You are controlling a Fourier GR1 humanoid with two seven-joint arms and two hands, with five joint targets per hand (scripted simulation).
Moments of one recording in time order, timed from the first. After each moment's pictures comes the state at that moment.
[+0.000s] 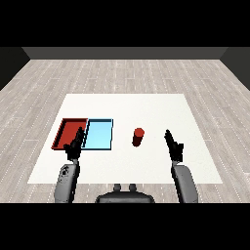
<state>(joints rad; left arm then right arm) -0.03 0.07 0.05 -1.55 -0.01 0.01 -0.03 0.00 -0.13 0.00 -1.52 0.01 -0.02 0.03</state>
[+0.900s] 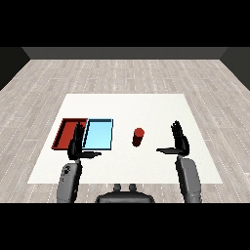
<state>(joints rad) -0.04 0.04 0.05 -1.56 0.03 -0.04 -0.39 -0.13 -0.16 -0.15 -1.39 -0.11 0.15 -0.37</state>
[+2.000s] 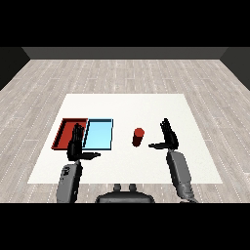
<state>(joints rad) -0.02 0.03 0.05 -1.58 0.08 -0.05 -0.43 -0.26 -0.10 -0.12 -1.21 -0.12 0.14 -0.33</state>
